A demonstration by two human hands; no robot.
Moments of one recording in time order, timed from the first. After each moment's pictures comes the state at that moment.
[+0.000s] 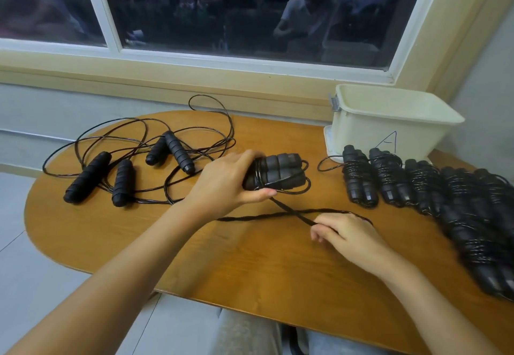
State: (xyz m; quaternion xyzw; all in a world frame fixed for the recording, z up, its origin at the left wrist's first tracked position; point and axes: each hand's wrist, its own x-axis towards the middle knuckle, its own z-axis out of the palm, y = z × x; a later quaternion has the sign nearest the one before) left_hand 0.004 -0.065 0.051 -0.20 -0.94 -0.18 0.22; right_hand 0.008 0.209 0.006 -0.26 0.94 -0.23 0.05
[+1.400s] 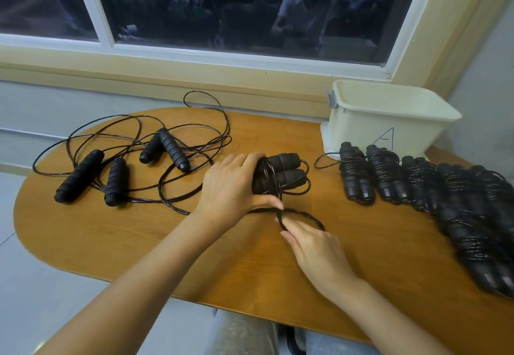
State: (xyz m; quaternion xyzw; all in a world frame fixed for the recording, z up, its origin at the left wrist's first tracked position) left_hand 0.002 -0.039 0.036 -0.13 -0.95 -0.11 0.26; right_hand 0.037 0.156 -0.028 -0.30 0.91 -0.24 -0.18
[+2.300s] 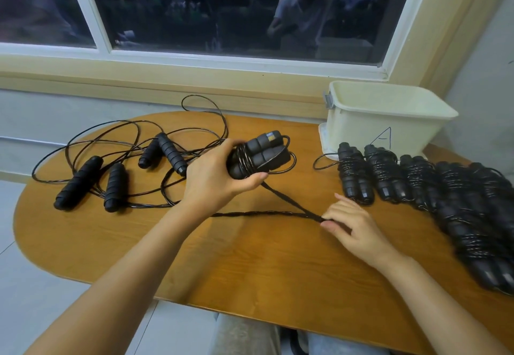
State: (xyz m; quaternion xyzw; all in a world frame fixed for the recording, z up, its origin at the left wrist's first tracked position) left_hand -0.003 -0.061 0.049 -0.08 -0.91 -0.30 0.28; right_hand -0.023 0.232 -0.033 -0.36 0.87 -0.30 -0.15
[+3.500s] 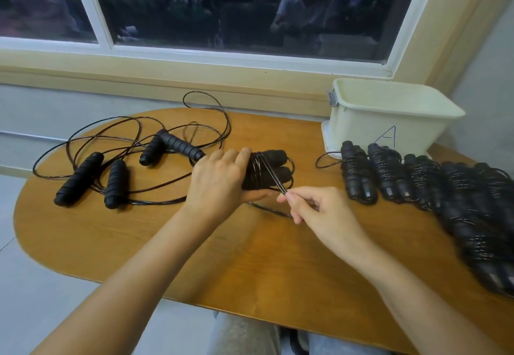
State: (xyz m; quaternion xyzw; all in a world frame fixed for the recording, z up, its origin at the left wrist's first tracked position) left_hand 0.004 -0.050 0.050 -0.08 -0.96 0.01 0.25; right_hand 0.023 0.152 0.045 -0.24 0.85 -0.47 -0.04
